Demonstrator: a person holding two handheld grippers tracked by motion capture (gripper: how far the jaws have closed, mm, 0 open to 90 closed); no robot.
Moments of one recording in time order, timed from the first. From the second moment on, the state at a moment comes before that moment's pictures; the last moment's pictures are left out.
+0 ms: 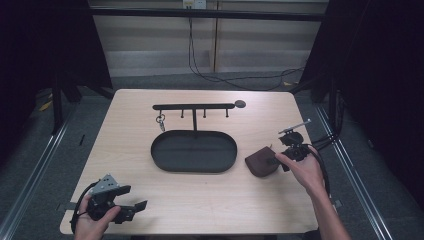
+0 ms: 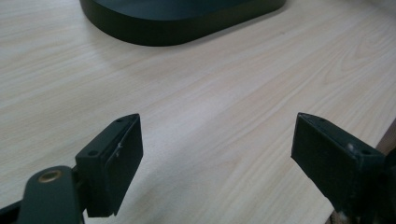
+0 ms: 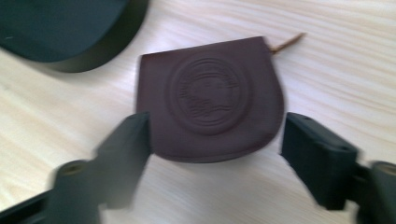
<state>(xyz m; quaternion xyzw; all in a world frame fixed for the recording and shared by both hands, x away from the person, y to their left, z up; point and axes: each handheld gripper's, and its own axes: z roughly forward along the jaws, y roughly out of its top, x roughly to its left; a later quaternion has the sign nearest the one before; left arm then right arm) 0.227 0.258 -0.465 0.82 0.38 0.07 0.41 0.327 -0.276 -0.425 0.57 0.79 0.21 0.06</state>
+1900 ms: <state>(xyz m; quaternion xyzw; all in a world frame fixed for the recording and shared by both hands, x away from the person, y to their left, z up) 0.229 0.258 -0.466 0.82 0.40 0.07 0.40 0.374 -0.263 -0.453 0.58 0.81 0.10 0.03</state>
